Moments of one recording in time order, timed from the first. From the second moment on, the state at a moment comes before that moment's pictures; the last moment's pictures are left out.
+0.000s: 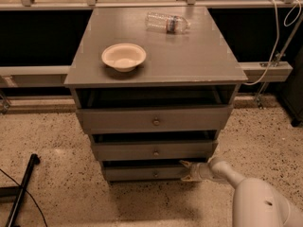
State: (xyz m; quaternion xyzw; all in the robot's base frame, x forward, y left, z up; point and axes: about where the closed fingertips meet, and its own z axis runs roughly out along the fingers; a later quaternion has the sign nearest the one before) arm 0.661 -0.182 0.162 -0.73 0.58 0.04 0.36
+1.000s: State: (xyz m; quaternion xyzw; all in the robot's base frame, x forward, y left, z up) arm 0.616 -0.189 0.160 -0.73 0.59 0.07 0.34
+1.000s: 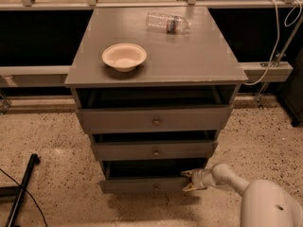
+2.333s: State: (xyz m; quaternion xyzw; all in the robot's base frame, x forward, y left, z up) arm 0.605 -0.195 0.172 -0.72 0.62 0.07 0.30
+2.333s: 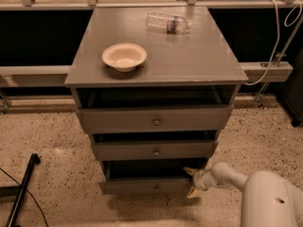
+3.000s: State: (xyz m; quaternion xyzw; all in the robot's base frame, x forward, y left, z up) arm 0.520 -0.185 0.160 -0.71 0.65 0.13 0.25
